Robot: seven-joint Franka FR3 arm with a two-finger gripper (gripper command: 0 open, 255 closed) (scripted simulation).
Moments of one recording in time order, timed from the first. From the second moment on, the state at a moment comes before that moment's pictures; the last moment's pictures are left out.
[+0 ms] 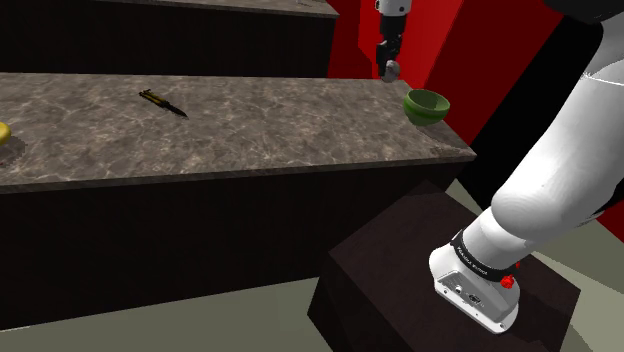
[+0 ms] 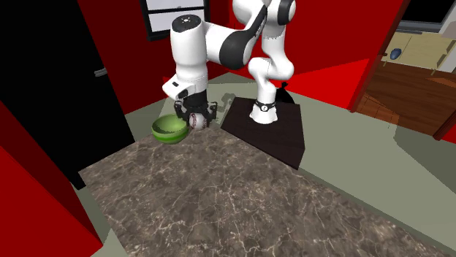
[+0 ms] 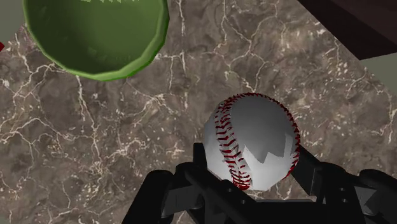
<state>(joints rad) -0.19 0.21 -0.16 -1.72 -0.10 1.80 -0.56</state>
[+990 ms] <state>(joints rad) -0.39 0.24 -0.29 -1.69 -0.10 1.85 -0.89</state>
